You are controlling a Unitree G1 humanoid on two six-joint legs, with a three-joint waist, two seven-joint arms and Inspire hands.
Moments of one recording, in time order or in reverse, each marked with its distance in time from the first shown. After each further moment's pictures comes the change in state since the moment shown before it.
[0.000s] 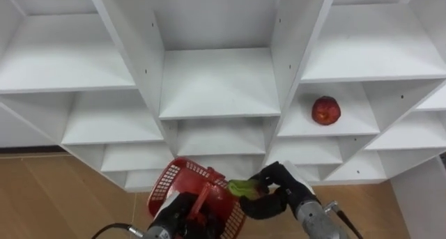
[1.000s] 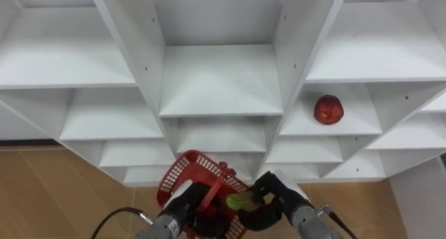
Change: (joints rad) left arm -0.075 0.011 -0.070 0.033 0.010 -0.071 0.002; right arm -0.055 0.008 0.045 0.158 -0.061 -0.053 0.000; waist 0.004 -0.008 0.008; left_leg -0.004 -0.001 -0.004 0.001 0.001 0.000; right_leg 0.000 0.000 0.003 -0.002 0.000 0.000
